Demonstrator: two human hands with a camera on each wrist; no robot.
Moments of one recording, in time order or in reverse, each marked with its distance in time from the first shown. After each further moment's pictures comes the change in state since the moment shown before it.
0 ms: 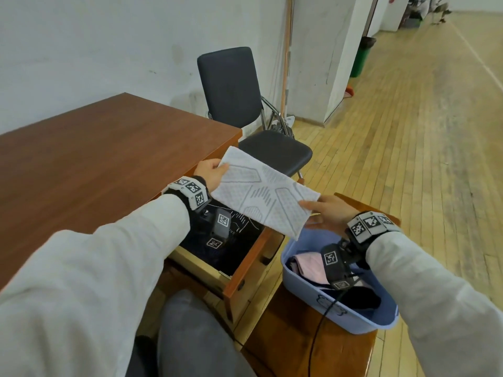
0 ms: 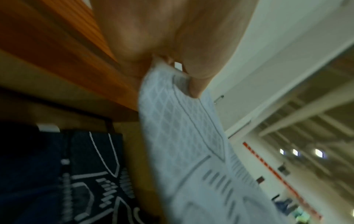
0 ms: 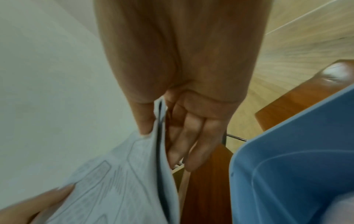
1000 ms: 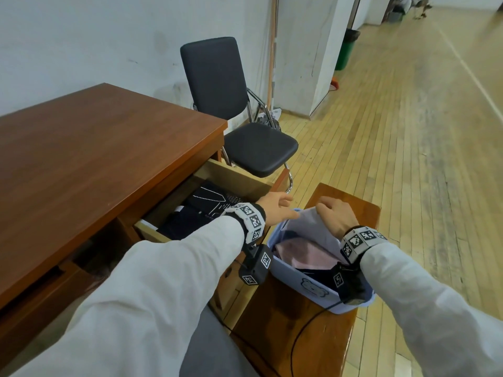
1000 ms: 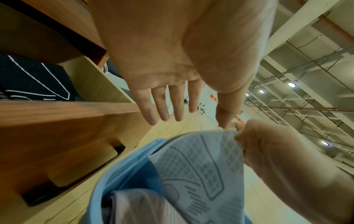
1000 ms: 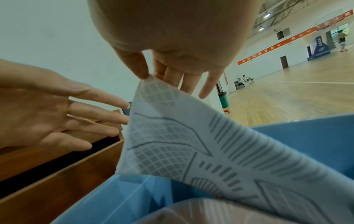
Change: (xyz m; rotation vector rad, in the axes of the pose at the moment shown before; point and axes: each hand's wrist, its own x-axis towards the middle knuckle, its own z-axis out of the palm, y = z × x) left_hand -0.068 0.023 0.137 0.081 -0.625 0.051; right_hand -0.033 0.040 -0.025 -0.700 0.372 -0.238
